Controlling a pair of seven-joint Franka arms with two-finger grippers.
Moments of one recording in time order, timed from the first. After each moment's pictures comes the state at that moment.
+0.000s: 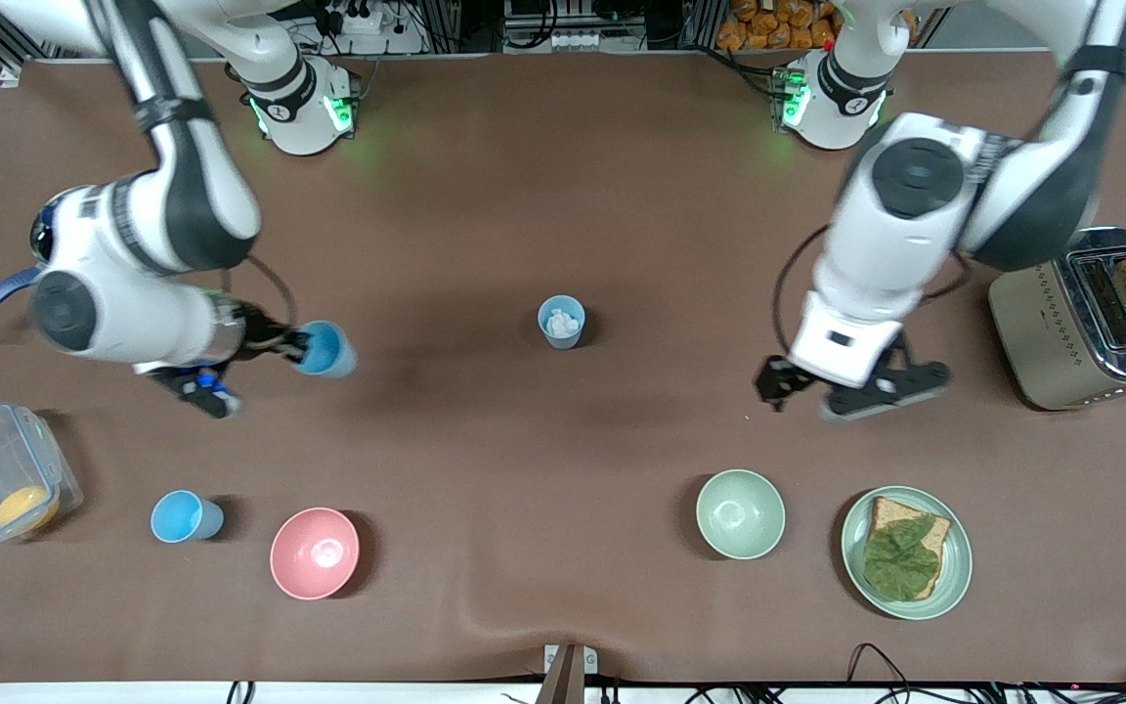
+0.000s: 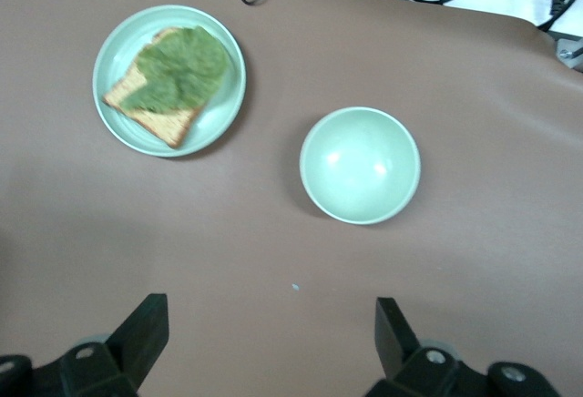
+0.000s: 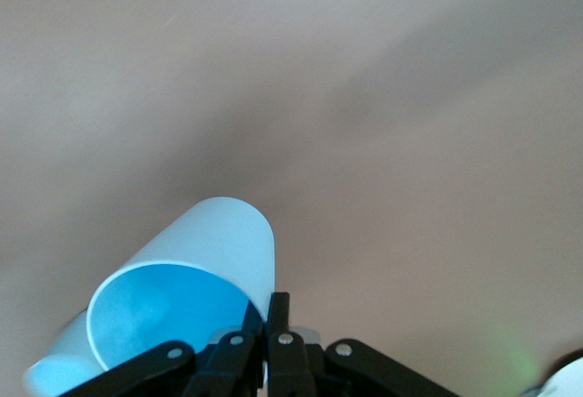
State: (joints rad) left arm 0.09 0.32 -0.52 -1.61 0.33 2.05 -0.73; right arm 0.31 0.29 -0.05 -1.75 0.27 1.80 0.72
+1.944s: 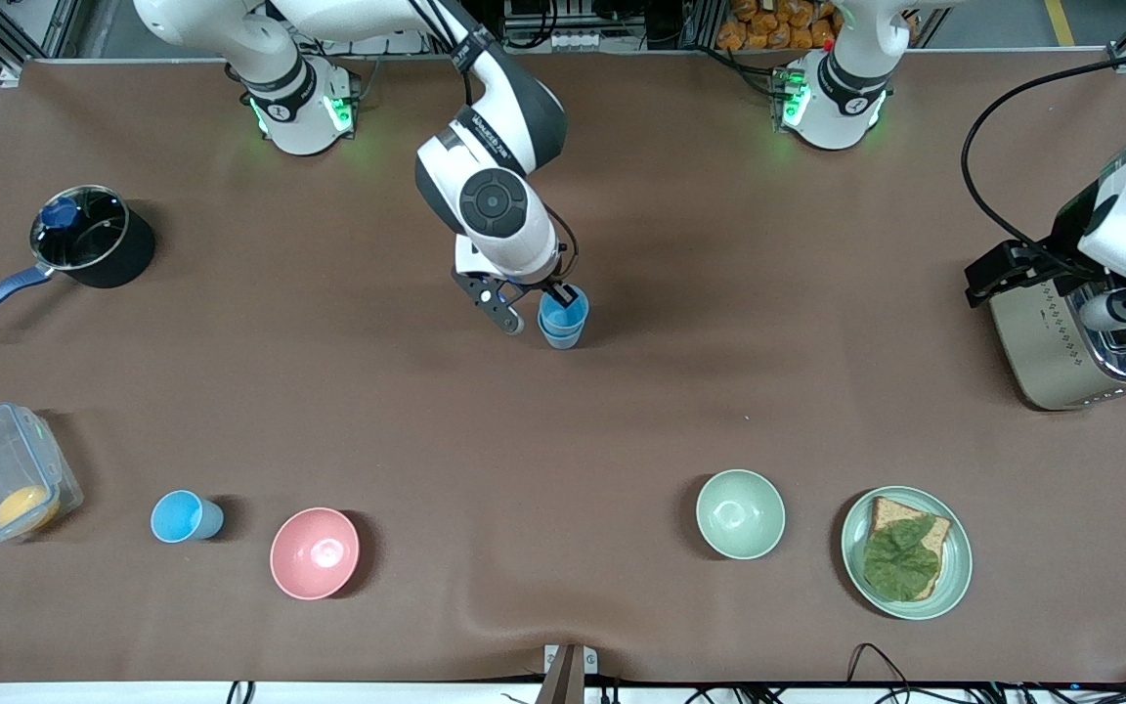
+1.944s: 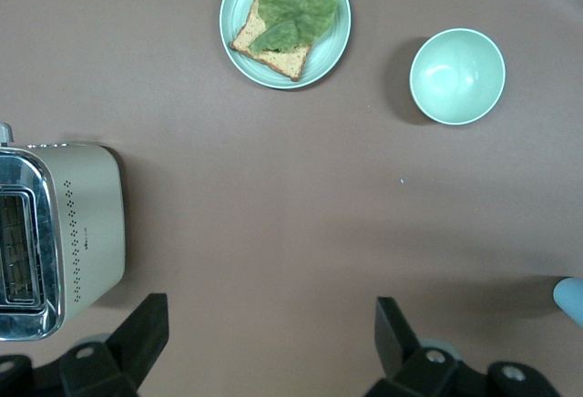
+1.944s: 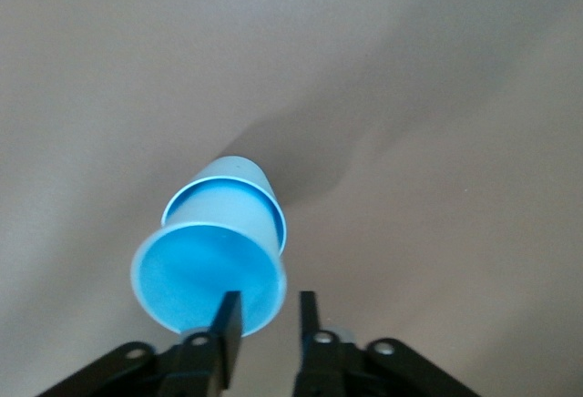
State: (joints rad) left arm 0.03 0.10 -0.17 -1.48 0.05 1.60 -0.26; right arm 0.83 0.50 -0.08 -1.61 0.30 2.04 1.46
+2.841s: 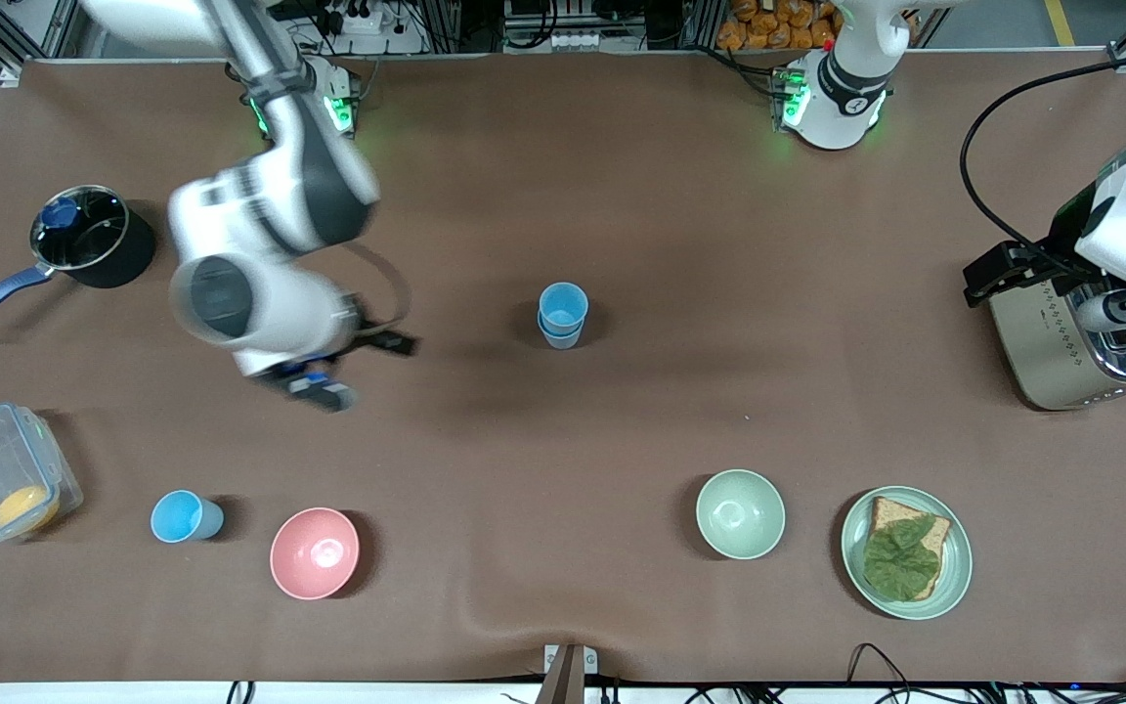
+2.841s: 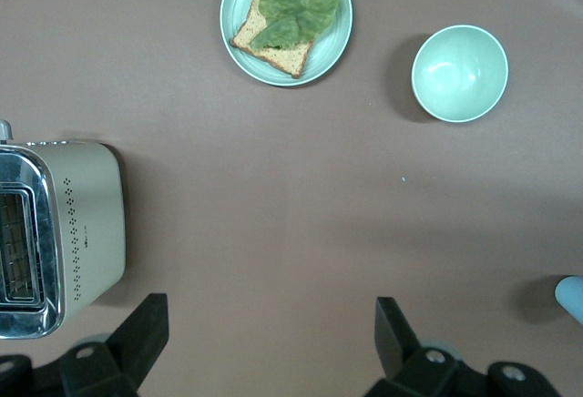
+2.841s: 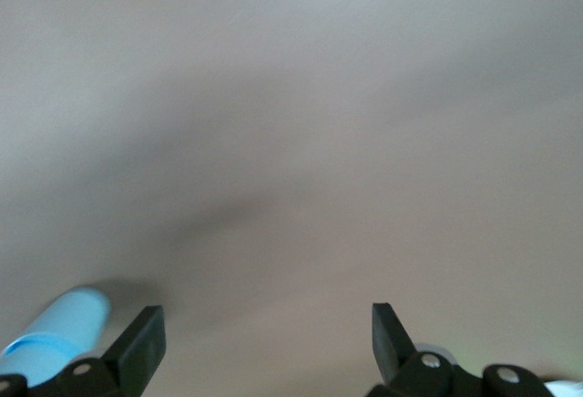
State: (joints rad) left arm 0.03 0.10 -0.17 -1.49 0.05 1.60 -0.26; right arm 0.37 0.38 -0.10 -1.56 0.14 1.69 0.59
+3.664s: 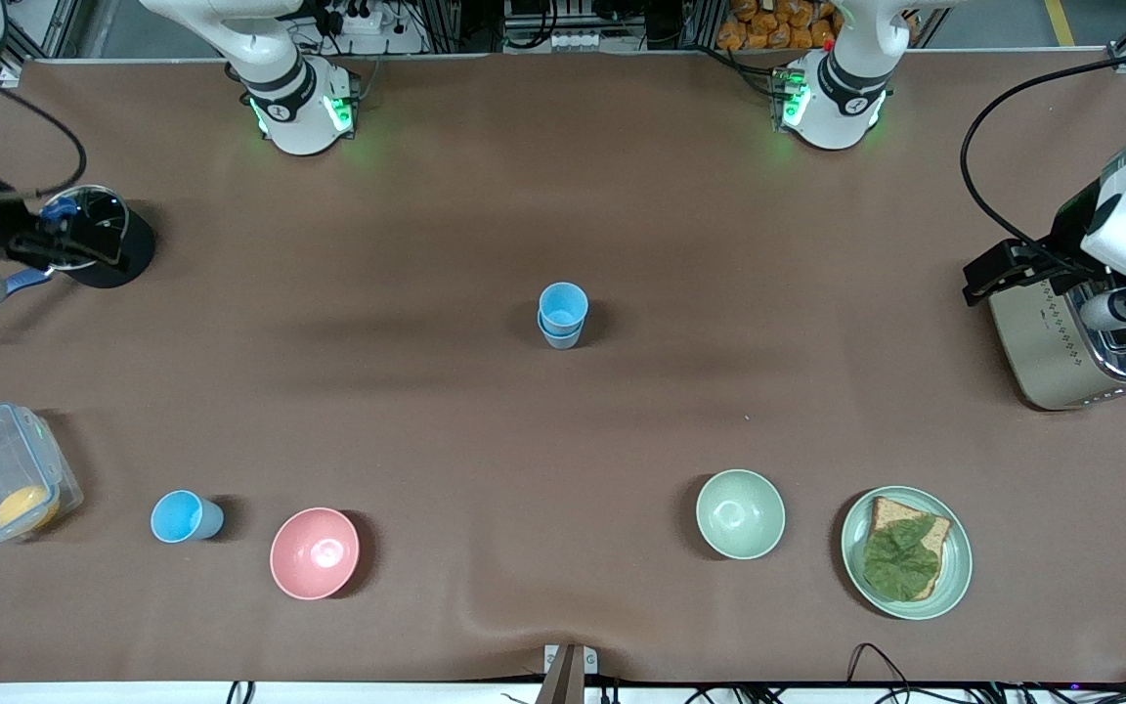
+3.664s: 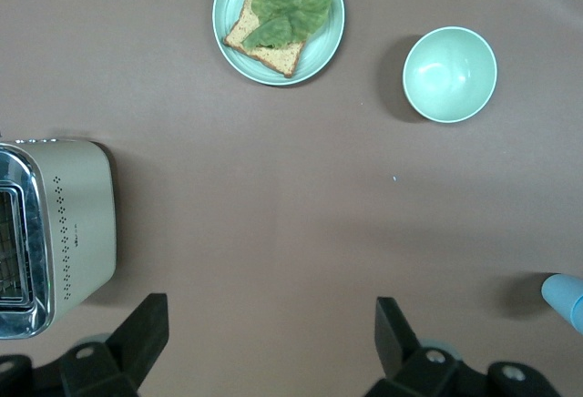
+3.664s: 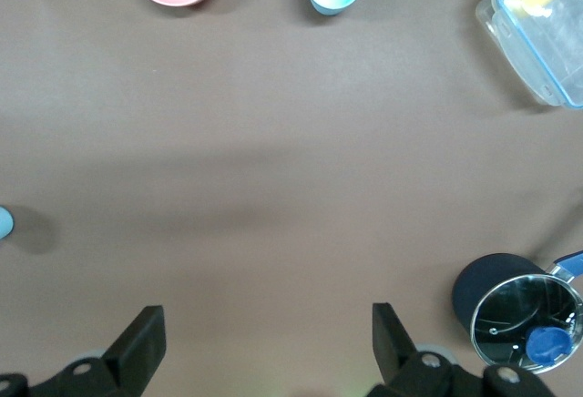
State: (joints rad) left arm 0.03 0.09 -0.17 -1.49 0.03 1.60 -0.26; right arm -0.02 -0.02 0.02 -1.62 0.03 1.52 0.03
